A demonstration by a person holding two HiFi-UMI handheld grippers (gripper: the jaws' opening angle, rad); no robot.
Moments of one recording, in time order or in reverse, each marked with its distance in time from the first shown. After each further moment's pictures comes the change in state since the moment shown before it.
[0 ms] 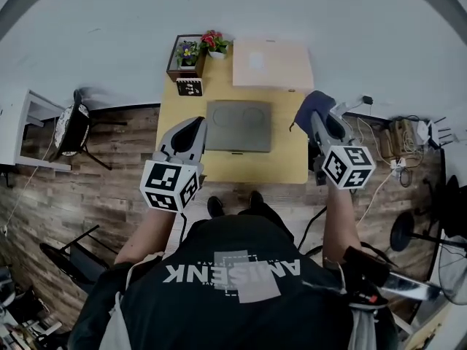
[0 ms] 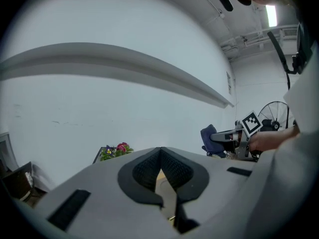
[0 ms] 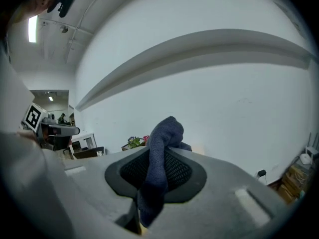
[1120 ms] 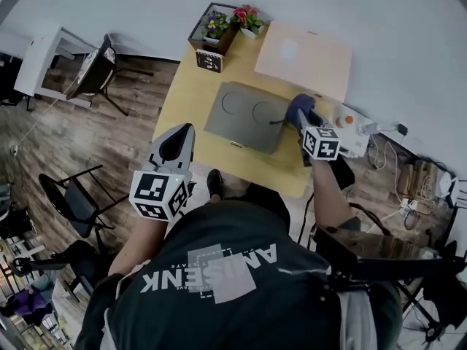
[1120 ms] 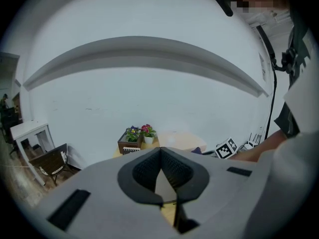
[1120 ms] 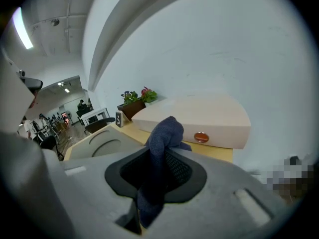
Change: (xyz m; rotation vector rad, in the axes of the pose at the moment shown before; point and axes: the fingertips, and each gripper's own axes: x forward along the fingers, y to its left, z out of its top) left arm 0.005 -0.001 -0.054 -0.109 0.151 0.360; right arm 0.188 -0.071 -0.195 -0.018 0.337 0.235
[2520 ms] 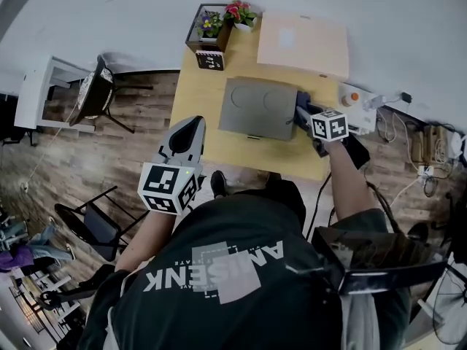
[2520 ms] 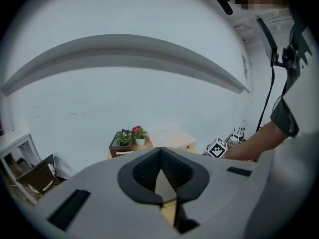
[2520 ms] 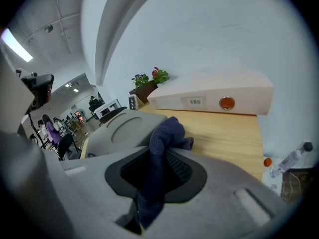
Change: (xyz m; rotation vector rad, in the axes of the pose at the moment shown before) left arm -0.010 0.016 0.007 0.110 0.004 -0.174; right arm 0.002 0.050 -0.051 0.046 0.169 0.145
